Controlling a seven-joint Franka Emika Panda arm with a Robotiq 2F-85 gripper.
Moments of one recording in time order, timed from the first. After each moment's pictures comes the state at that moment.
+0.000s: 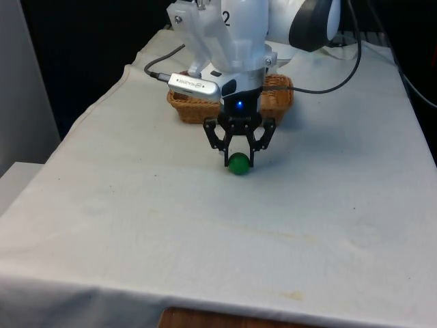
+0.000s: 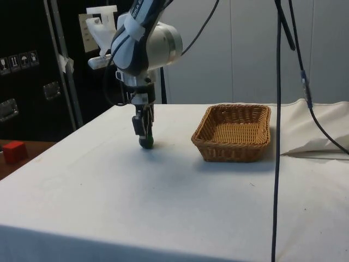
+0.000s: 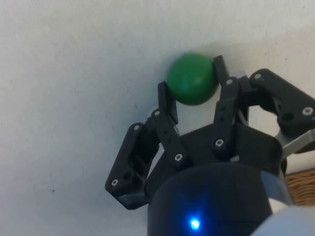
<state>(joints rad) 0.42 0.67 -0.53 -1.94 0.52 2.52 -0.57</state>
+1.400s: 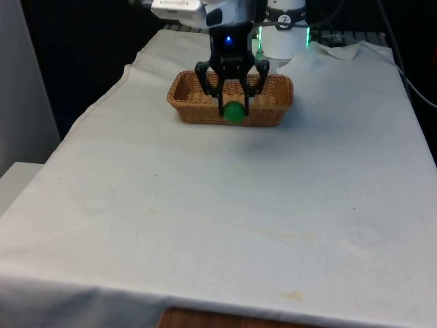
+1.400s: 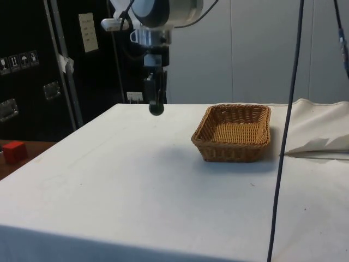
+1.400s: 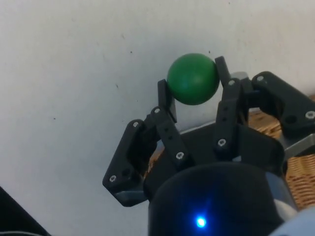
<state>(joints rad) 0.43 0.35 -0.59 -2.14 0.40 2.47 -0.51</state>
